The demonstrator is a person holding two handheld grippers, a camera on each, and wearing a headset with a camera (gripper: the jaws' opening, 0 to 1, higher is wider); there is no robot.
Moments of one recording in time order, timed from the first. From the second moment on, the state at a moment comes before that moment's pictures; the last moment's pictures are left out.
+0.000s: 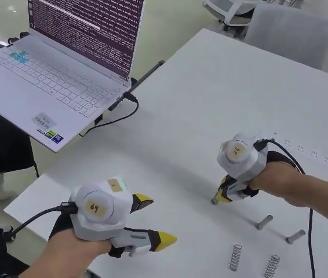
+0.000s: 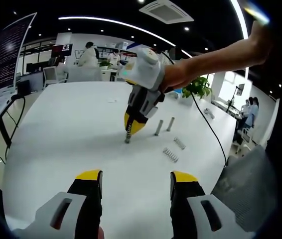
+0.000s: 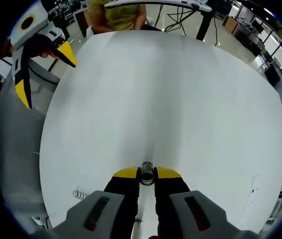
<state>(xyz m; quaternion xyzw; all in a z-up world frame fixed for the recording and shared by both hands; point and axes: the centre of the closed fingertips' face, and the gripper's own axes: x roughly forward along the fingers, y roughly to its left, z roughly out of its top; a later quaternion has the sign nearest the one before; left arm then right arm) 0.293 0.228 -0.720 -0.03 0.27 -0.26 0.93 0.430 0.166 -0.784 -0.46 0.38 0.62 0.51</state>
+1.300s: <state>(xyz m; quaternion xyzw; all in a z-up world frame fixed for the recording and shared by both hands) 0.293 0.228 -0.723 -0.03 0.27 -0.26 0.93 0.429 0.163 -0.786 -0.46 0.39 0.62 0.51</state>
